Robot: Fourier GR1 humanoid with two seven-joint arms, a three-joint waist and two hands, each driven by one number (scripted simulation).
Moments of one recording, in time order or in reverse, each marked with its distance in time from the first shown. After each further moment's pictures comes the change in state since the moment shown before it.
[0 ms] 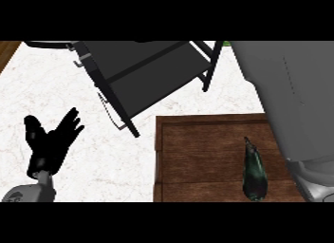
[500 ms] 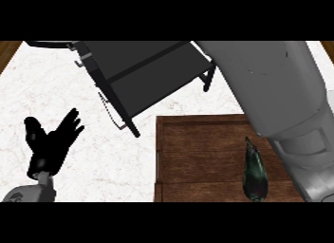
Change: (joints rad) left arm 0.004 -0.005 0.004 0.003 -0.007 -0.011 -0.013; right arm -0.077 0.018 0.015 0.312 0.113 -0.114 -0.235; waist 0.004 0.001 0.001
